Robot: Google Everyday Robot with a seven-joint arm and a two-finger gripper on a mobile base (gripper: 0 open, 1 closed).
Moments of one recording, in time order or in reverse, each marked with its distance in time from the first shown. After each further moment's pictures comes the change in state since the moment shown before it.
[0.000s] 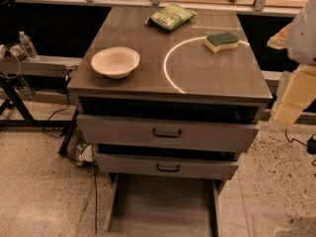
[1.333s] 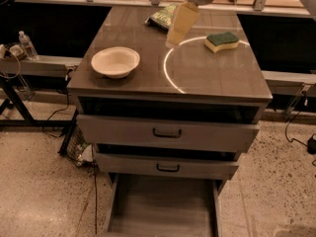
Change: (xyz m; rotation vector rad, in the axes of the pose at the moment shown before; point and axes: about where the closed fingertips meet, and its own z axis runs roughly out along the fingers) arm -0.202 -0.175 0.048 0.261 -0.266 -0.094
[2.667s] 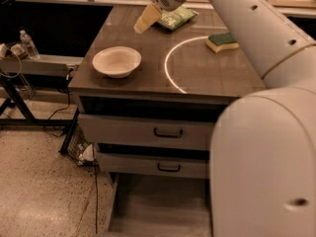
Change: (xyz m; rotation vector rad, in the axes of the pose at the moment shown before) arm -0.034 -0.098 0.150 0.102 -0.184 0.348
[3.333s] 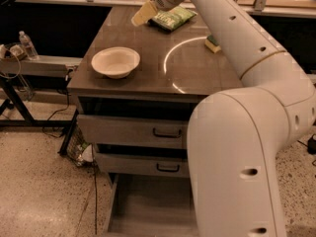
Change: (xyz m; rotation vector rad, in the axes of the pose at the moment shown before) arm -0.005 -0.038 0.047 0.086 -0.059 0.144
